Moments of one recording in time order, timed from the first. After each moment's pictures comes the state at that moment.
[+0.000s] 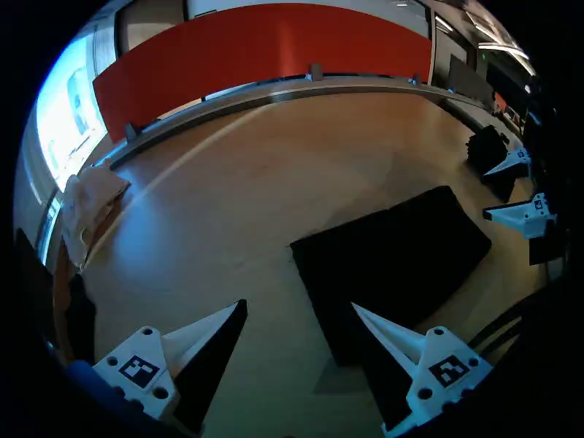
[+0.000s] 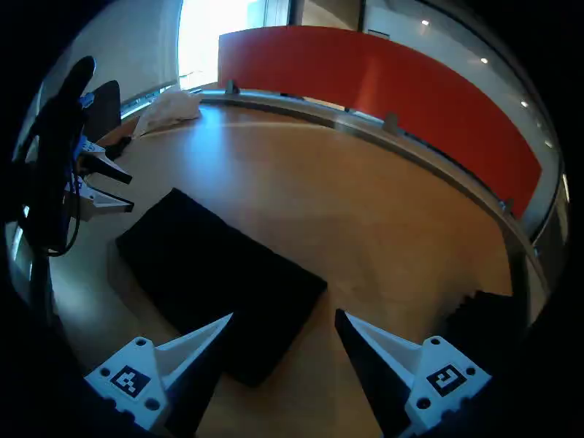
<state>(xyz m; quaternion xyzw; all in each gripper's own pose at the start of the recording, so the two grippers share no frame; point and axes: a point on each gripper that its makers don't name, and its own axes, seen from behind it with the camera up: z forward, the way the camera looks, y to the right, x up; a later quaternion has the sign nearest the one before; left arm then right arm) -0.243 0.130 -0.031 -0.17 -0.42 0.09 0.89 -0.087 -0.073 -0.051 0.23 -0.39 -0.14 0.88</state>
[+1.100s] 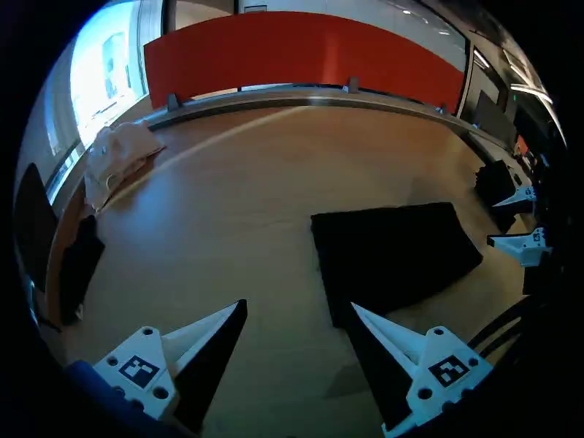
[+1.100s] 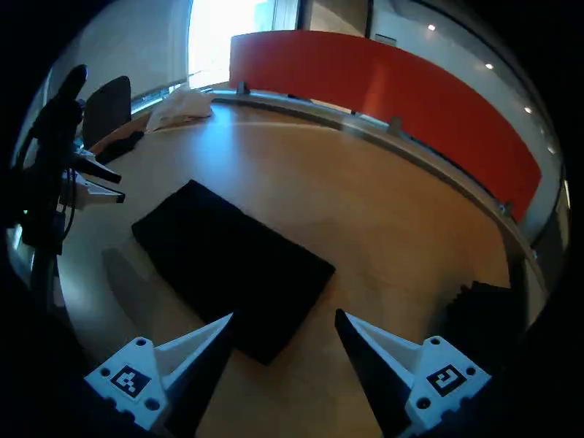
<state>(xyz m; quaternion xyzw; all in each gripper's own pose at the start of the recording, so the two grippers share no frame) -0.234 0.099 -0.084 -0.11 -0.42 0.01 0.90 -0.083 -0.071 -0.080 0.25 -0.38 -0.15 0.88</state>
